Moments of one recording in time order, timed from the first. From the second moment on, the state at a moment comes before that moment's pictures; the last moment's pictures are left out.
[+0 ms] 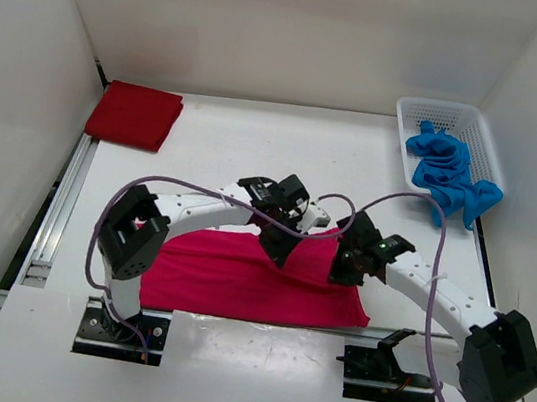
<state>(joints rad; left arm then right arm) -0.91 1.80 1.38 -0.74 0.35 0.00 0.64 1.17 0.72 -0.73 0.01 0.74</state>
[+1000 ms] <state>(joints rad) -1.03 1.85 1.21 -0.72 0.35 0.00 0.65 0.88 0.50 -0.69 -0.08 0.69</state>
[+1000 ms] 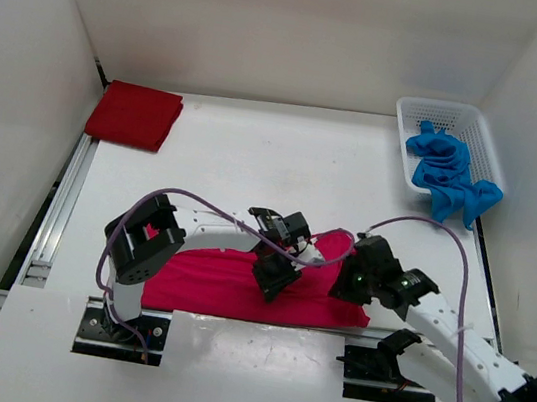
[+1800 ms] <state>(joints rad) -0.65 1.48 1.18 -0.84 0.35 0.00 0.65 1.28 0.63 -0.26 -0.21 0.60</state>
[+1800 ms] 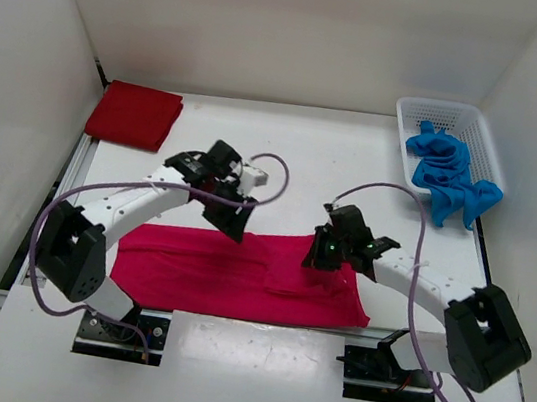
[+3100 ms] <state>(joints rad) 0.18 1.41 1.00 -0.77 0.17 0.00 0.89 1.07 0.49 -0.53 -0.11 0.55</state>
